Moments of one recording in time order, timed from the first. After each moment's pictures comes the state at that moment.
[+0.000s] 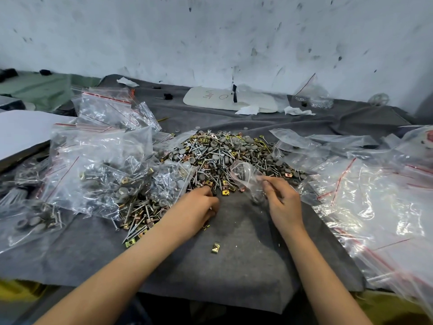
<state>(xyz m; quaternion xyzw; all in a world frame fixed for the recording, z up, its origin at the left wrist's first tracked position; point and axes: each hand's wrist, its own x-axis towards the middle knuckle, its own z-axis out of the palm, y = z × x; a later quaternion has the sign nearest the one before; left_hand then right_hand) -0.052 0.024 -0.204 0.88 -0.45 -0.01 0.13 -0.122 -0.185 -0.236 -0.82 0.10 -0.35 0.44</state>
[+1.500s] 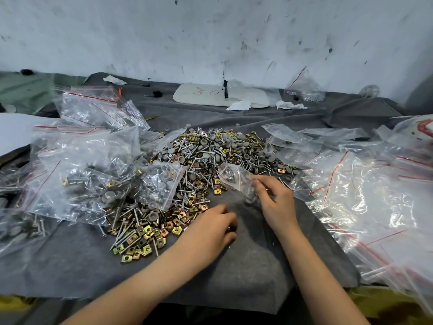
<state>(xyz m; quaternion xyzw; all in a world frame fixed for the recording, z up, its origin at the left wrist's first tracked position) -0.098 -0.008 -0.211 0.88 -0.45 -0.05 0.17 -0.122 -0.189 -0.241 -0.83 0.09 -0.35 0.42</state>
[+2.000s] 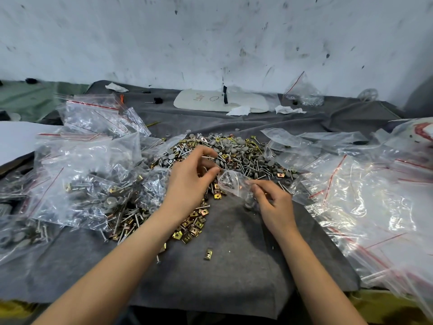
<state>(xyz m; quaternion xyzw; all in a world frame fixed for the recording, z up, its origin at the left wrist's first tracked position) -0.045 -0.009 -0.164 0.80 -0.31 0.10 0.50 -0.123 -0.188 -0.240 -0.82 0.10 -0.34 0.45</state>
